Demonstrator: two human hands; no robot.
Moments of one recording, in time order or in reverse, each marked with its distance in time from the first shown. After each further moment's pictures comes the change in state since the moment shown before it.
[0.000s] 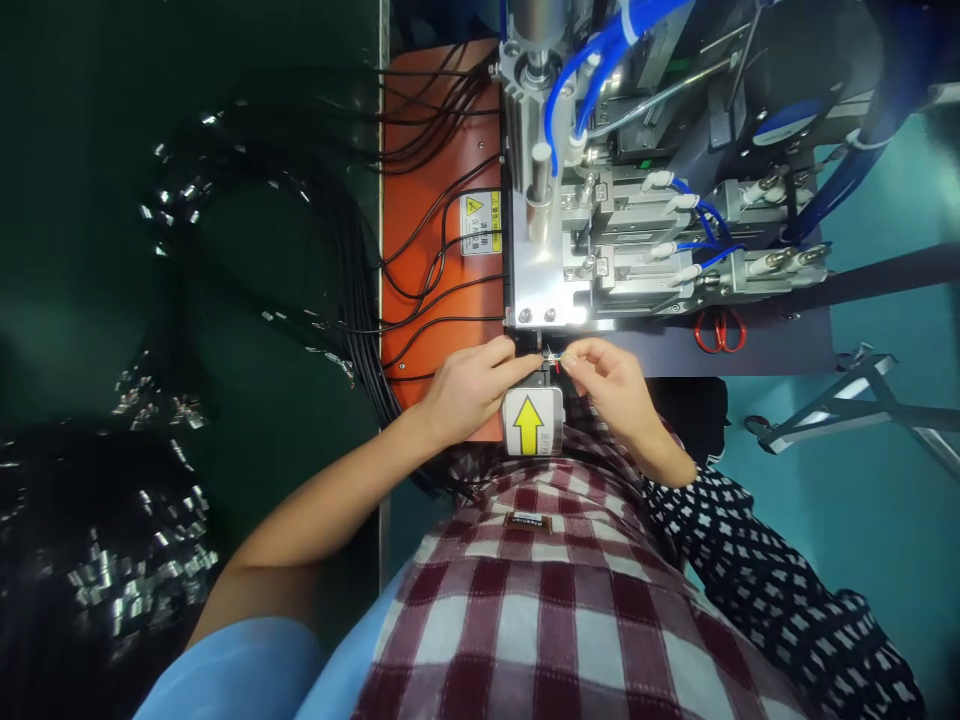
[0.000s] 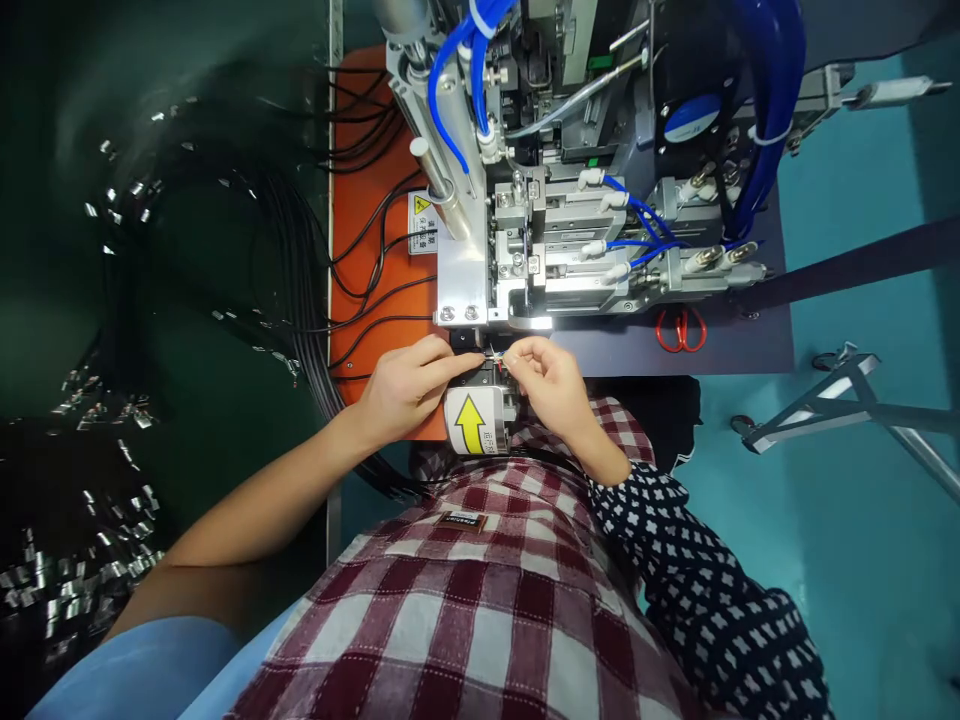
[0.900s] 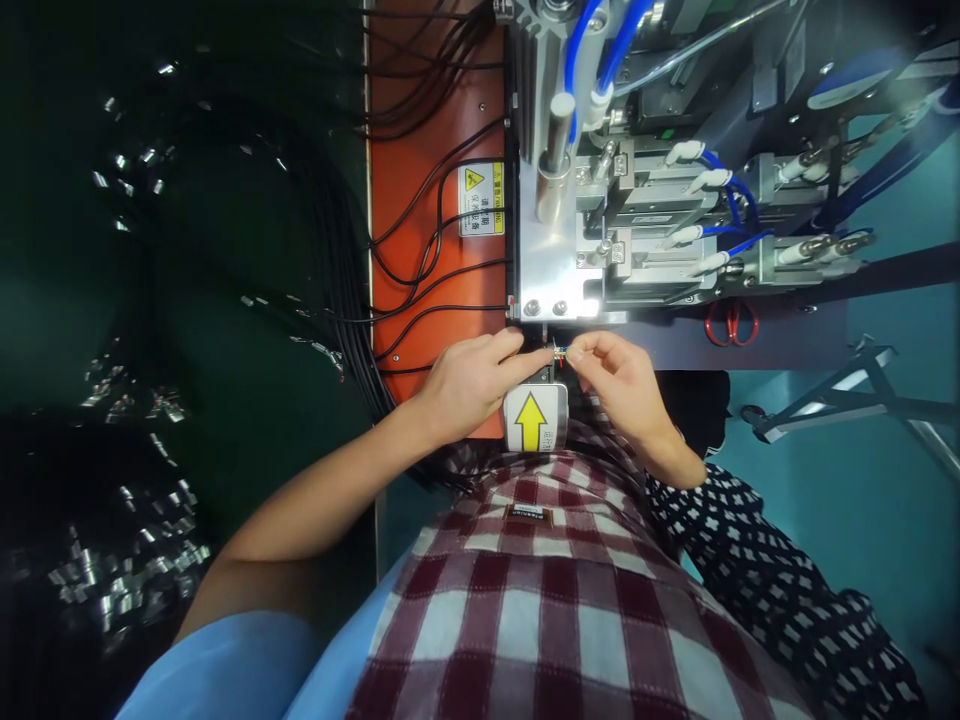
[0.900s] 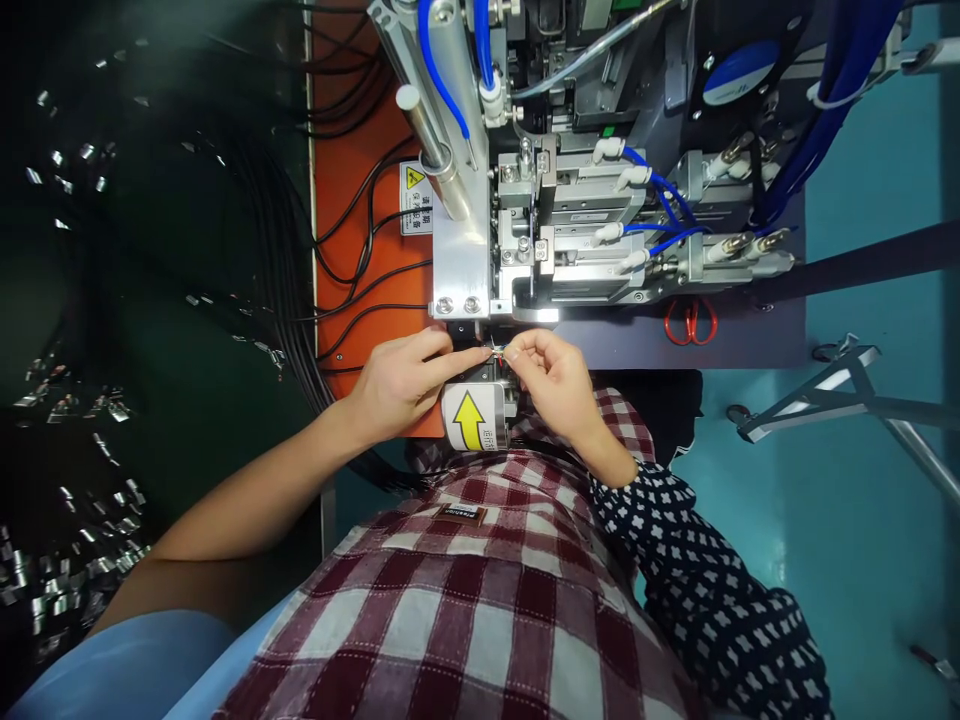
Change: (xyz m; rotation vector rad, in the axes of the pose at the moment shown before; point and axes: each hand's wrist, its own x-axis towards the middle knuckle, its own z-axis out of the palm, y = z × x) left_hand 0.000 -0.003 -0.001 0.098 -0.074 0.025; right_hand 0.001 -0.001 0.000 -0.071 -0.003 -0.025
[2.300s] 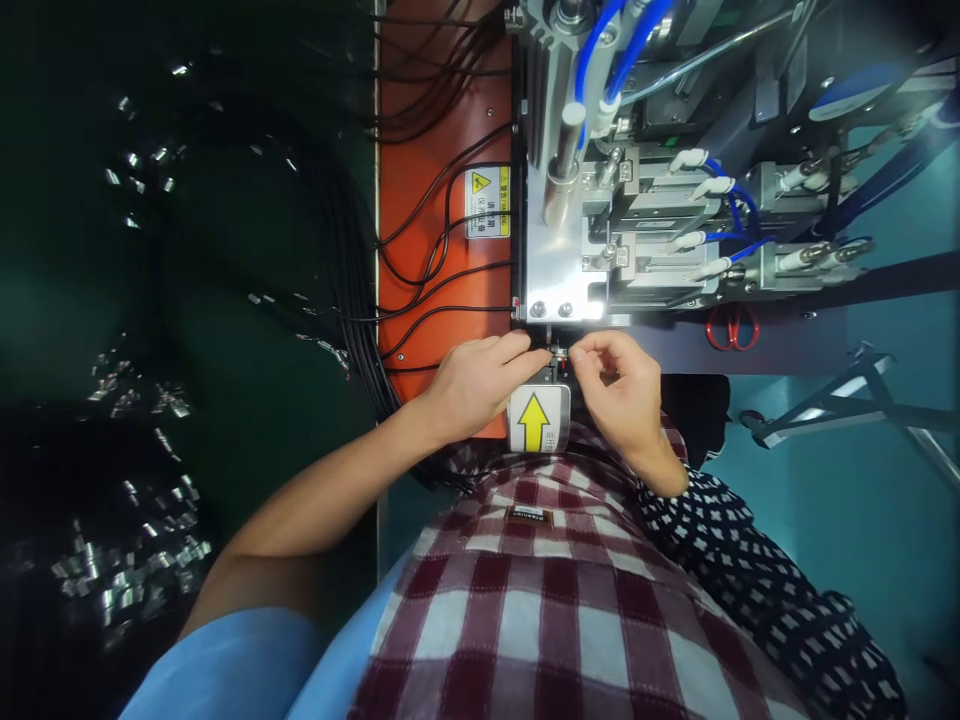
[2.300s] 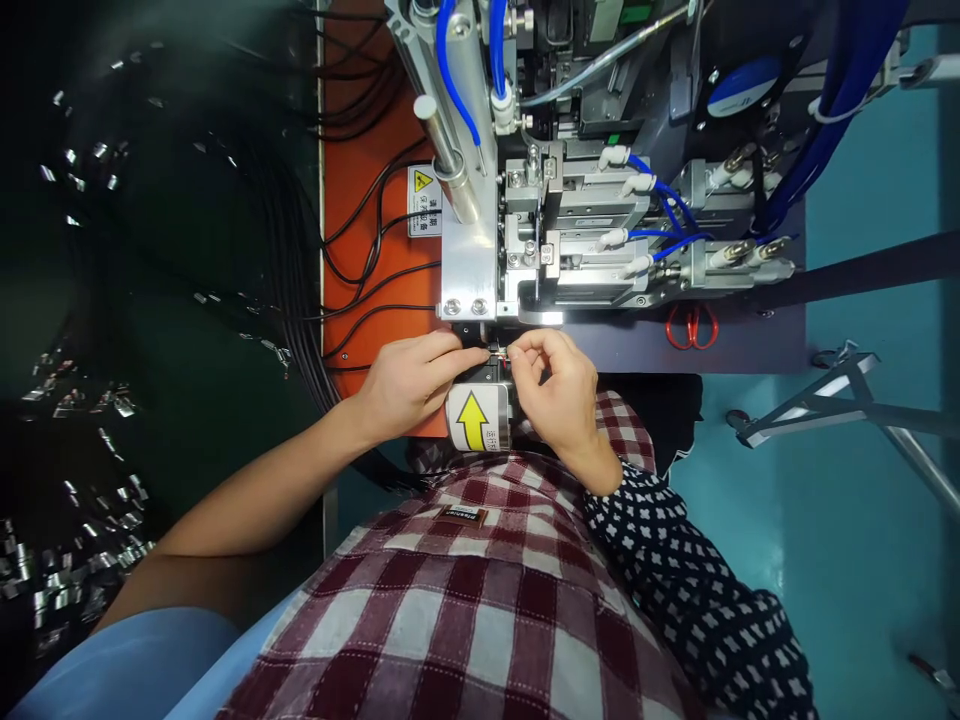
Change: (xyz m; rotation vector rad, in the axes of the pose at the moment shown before) left_hand 0.004 0.005 -0.001 0.051 0.004 0.004; right_hand -0.006 0.007 0.010 -0.437 0.268 -0.365
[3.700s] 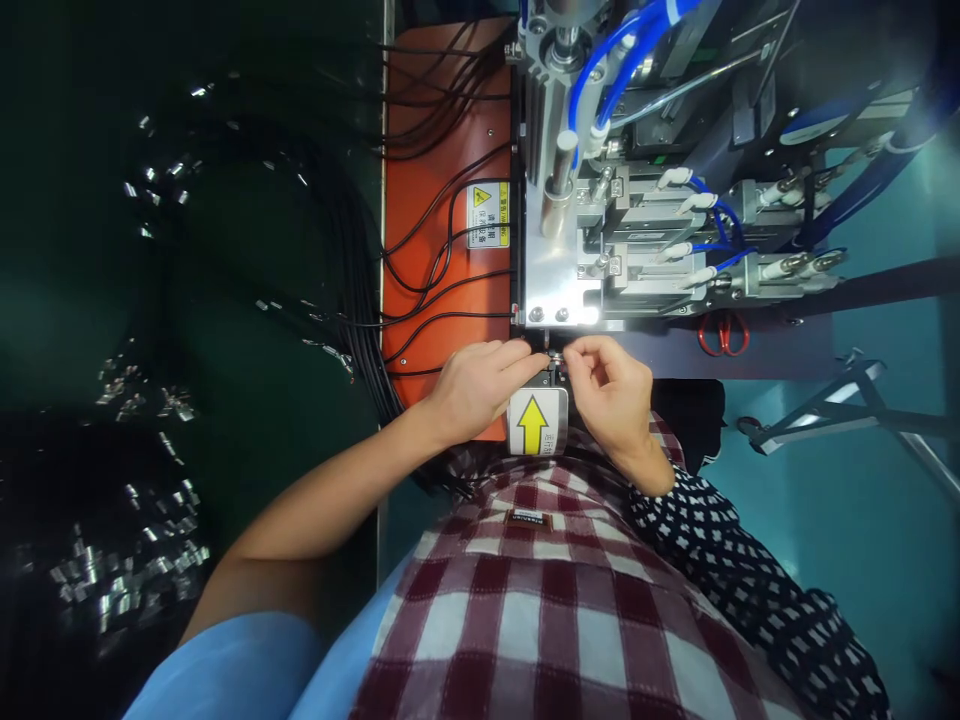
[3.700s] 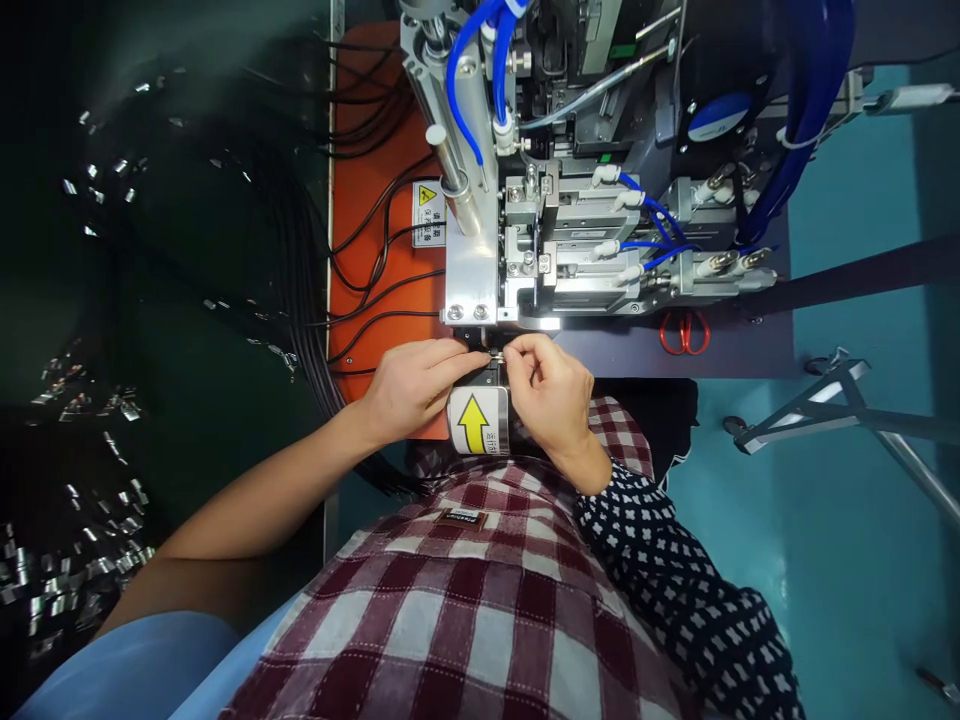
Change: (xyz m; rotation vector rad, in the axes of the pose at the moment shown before) left_hand -0.002 0.001 0.001 -0.036 -0.015 -0.011; right_hand -0.001 -0.002 0.005 -0.119 0.024 -0.007
